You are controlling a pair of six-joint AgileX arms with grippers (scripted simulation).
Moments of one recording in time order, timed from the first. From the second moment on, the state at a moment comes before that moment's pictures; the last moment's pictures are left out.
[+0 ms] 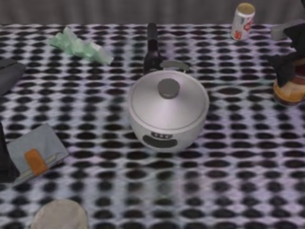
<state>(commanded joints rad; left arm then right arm) 0.00 0.00 0.00 0.00 0.00 0.00 0.01 2.54 2.28 -1.31 0.01 -0.36</state>
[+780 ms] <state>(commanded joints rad) 0.00 0.00 0.00 0.00 0.00 0.00 0.01 2.50 2.24 -1.32 0.01 -0.36</state>
